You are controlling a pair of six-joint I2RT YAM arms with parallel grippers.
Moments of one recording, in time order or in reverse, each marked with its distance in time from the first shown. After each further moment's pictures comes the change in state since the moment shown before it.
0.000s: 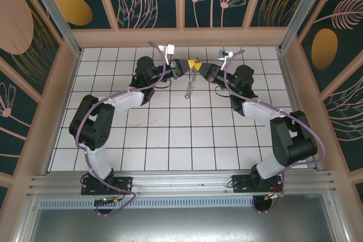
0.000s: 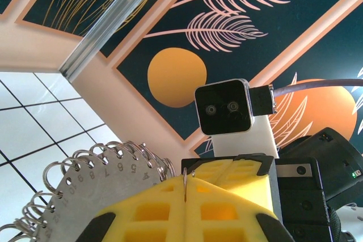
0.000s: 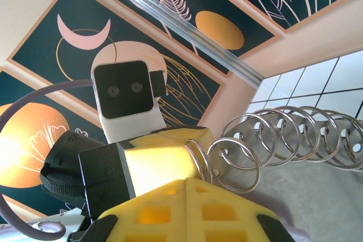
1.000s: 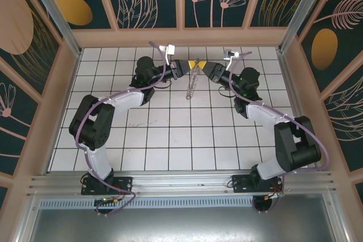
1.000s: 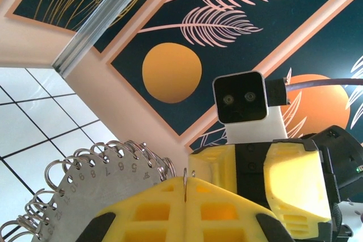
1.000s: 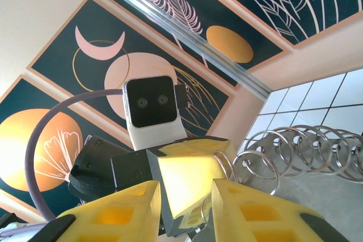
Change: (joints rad) left arm 0.000 0.000 0.000 0.004 0.026 -0.009; right arm -0.024 -0.055 -0.033 0.045 0.000 0.034
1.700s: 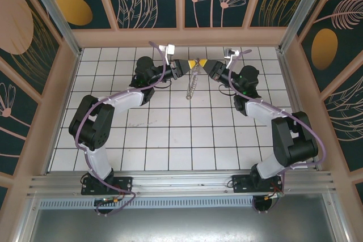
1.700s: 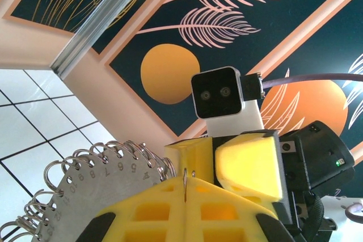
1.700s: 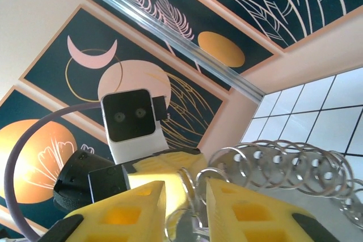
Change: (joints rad) left arm 0.000 -0.003 0.000 0.005 0.000 -0.002; right arm -0.024 0.047 0.017 0.020 0.005 0.022
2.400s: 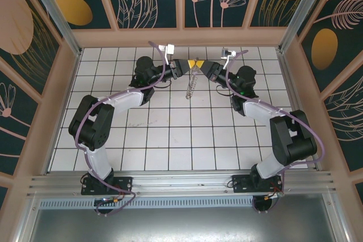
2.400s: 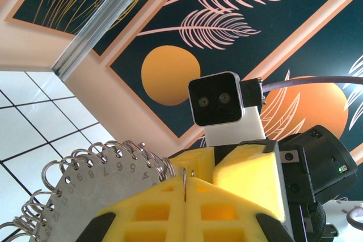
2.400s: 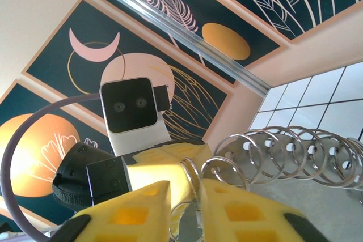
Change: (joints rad) left arm 0.000 -0.002 0.000 0.003 -0.004 0.000; right arm 0.033 0.016 0.011 0.010 -0.002 0.000
